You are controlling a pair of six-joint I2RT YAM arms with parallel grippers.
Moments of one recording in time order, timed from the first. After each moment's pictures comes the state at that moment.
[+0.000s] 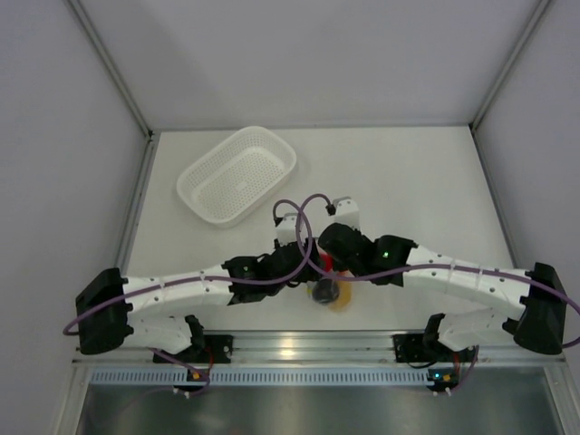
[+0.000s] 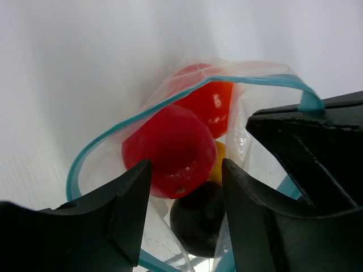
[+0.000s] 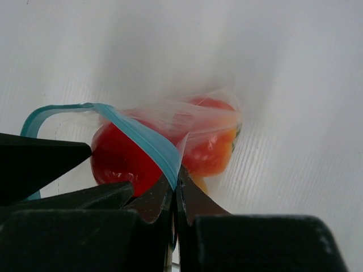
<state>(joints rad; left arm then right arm) -1.18 1.26 0.79 -0.20 -0.48 -0.92 1.11 1.24 1.00 -0.66 0.55 0.65</state>
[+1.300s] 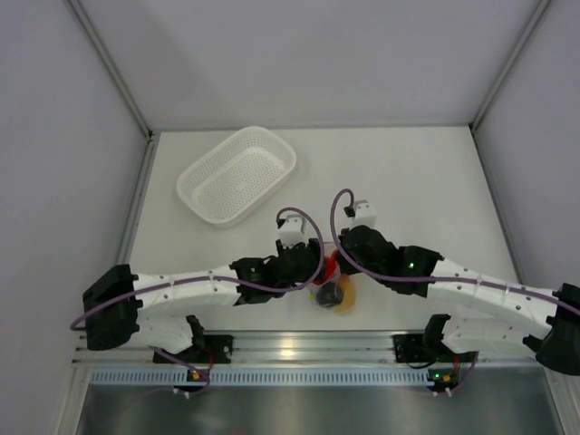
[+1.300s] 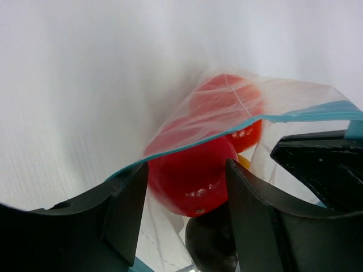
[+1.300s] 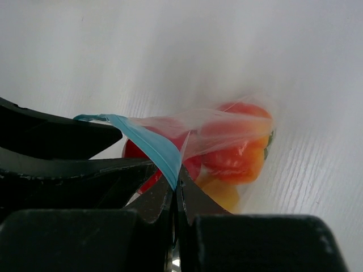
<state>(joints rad) -1.20 1.31 0.80 -0.17 -0.53 -0.93 1.05 1.06 0.82 -0.49 0.40 0.68</state>
